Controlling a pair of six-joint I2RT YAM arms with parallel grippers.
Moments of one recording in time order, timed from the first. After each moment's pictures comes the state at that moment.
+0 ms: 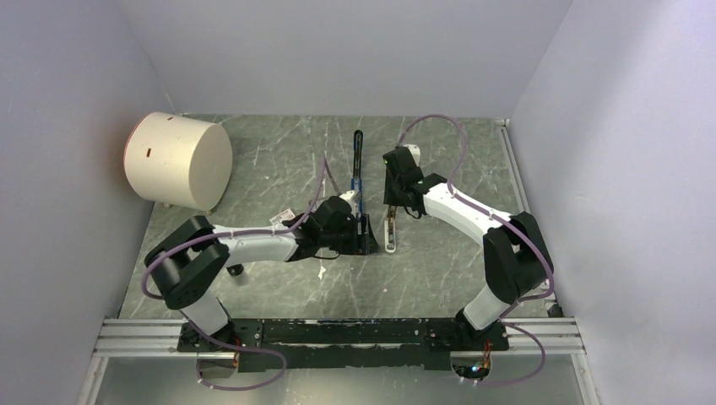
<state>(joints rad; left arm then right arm) -0.92 1.61 0.82 0.14 0.12 -0.80 0.54 1.61 1.10 -0.38 0.28 0.46</state>
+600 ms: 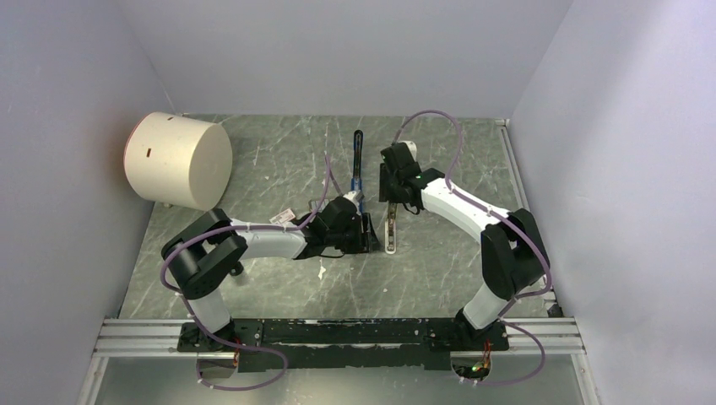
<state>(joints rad) -0.93 1.74 0.86 0.20 0.11 -0.89 0.54 1.64 1.15 -0.42 0.27 0.42</state>
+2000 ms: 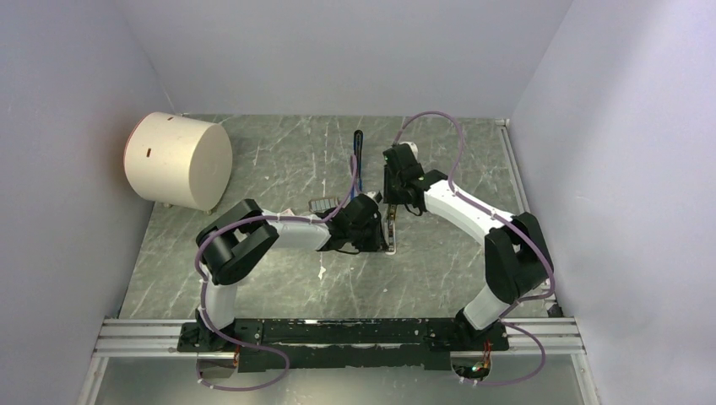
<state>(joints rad) -0.96 1.95 1.07 0.10 0.10 -0.85 0.53 1.62 1.14 -0.43 0.23 0.41</state>
